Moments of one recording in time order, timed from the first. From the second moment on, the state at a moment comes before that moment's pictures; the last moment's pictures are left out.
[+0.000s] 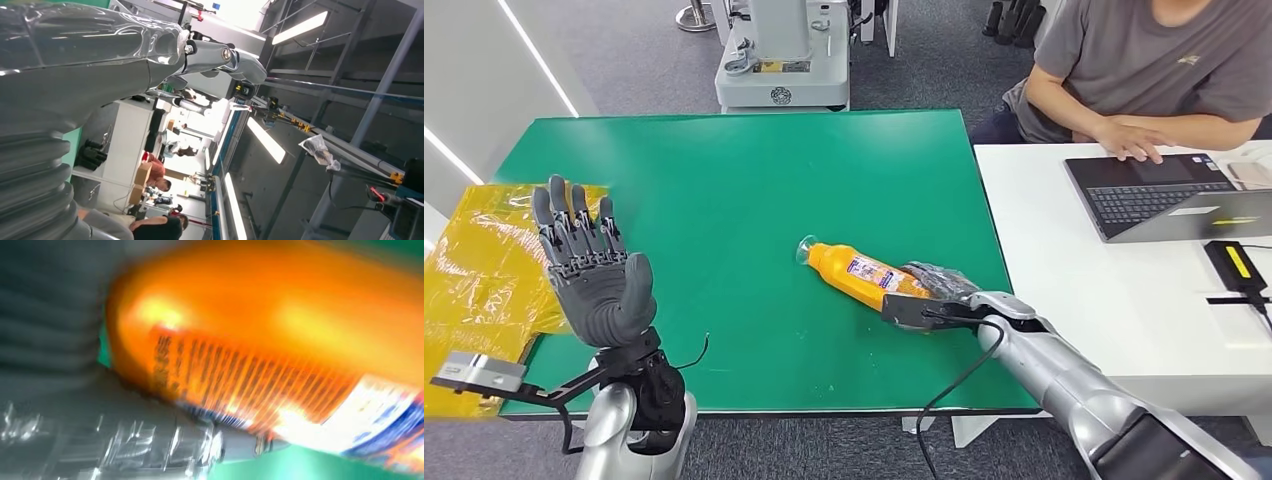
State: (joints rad) left arm -0.15 -0.19 -0.33 -1.59 0.24 0.20 -0.62; right arm -0.75 -0.17 0.93 -0.58 0.46 0.16 -0.31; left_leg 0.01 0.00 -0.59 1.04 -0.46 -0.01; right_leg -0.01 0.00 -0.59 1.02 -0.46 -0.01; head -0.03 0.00
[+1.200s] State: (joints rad) left arm -0.15 -0.19 -0.33 -1.59 0.25 0.20 -0.62; right arm -0.76 -0.26 0.86 -0.75 0.49 0.16 -0.33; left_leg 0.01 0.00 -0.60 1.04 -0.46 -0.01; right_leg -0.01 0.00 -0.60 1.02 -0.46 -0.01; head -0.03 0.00
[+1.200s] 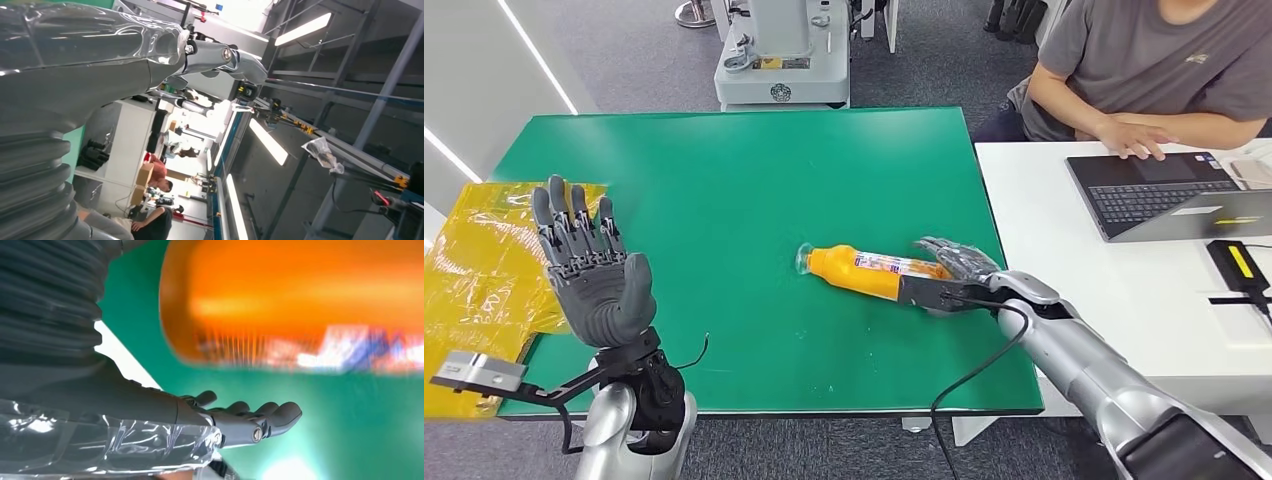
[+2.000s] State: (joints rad) left arm -0.14 -0.18 -0.33 -1.59 0.26 0.21 -0.64; right arm -0.72 -0.29 0.85 -0.83 0.48 0.21 -0.36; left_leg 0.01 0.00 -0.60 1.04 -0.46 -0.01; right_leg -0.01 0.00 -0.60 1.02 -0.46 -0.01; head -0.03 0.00
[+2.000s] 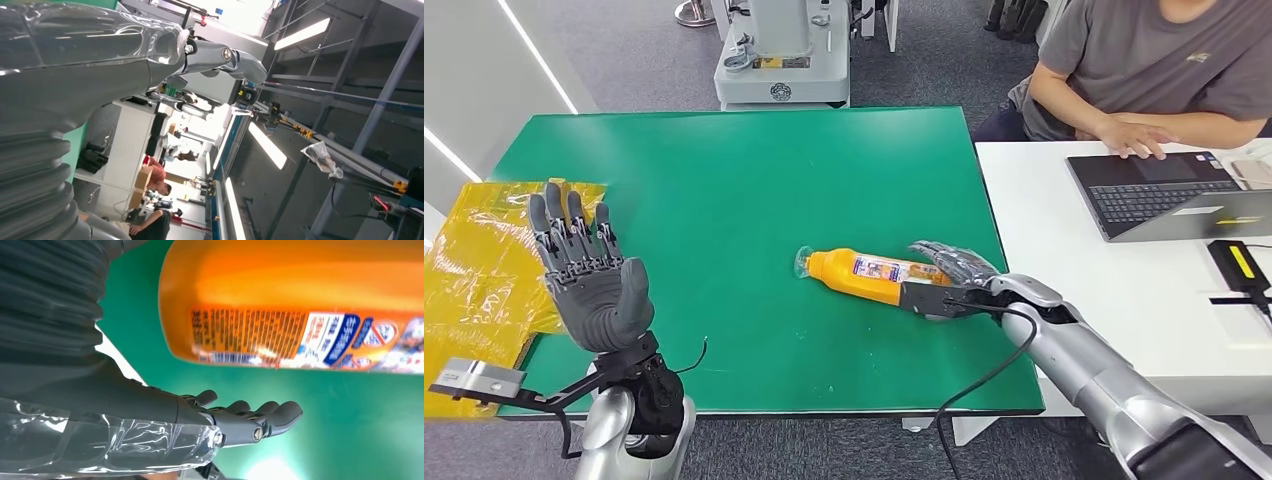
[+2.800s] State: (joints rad) left arm -0.14 -0.19 -0.33 -1.59 0.26 0.21 -0.63; right arm -0.71 -0.24 0.86 -0.72 0.50 0.15 -0.38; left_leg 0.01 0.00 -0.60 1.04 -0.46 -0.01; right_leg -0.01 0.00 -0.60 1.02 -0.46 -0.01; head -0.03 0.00
